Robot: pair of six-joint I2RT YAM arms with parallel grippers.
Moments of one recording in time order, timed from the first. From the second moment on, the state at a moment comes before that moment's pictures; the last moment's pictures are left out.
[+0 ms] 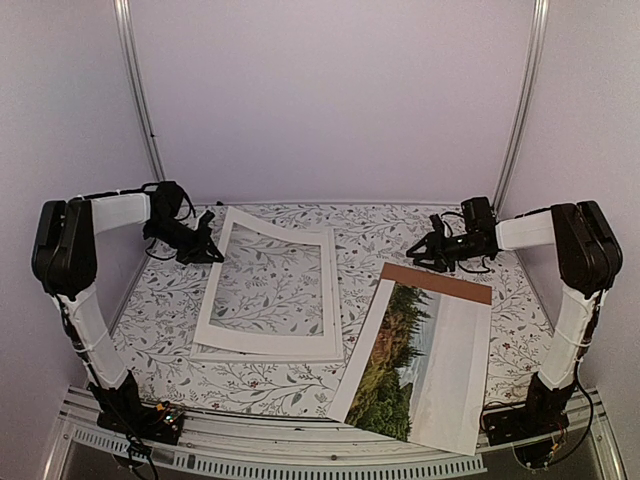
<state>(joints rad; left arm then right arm) -0.07 1.87 1.36 -0.74 0.61 -0.14 0.20 1.91 1.14 -0.08 -0.81 0.53</state>
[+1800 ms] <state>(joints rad) -0.10 1.88 1.36 -0.70 0.52 -0.17 0.20 1.94 1.14 -0.07 -0.81 0.53</state>
